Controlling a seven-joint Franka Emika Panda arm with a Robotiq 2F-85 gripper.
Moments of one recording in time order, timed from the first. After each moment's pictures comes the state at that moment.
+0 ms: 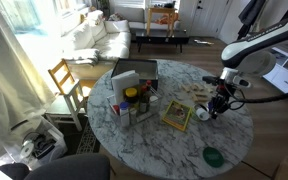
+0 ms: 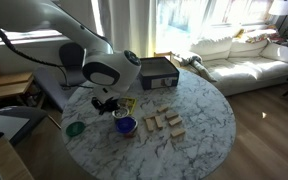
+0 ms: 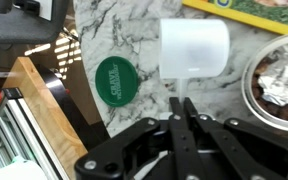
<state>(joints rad) -0.16 0.28 -0.21 -2.15 0.49 2.01 1.68</state>
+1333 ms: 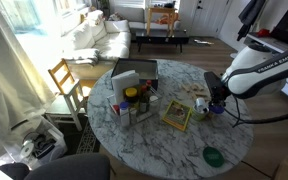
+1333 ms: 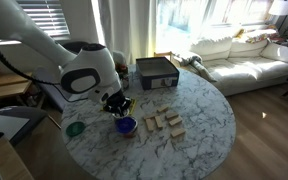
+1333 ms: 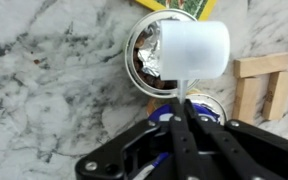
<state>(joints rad) -0.07 0.19 -0.22 -2.40 0.12 2.79 1.89</state>
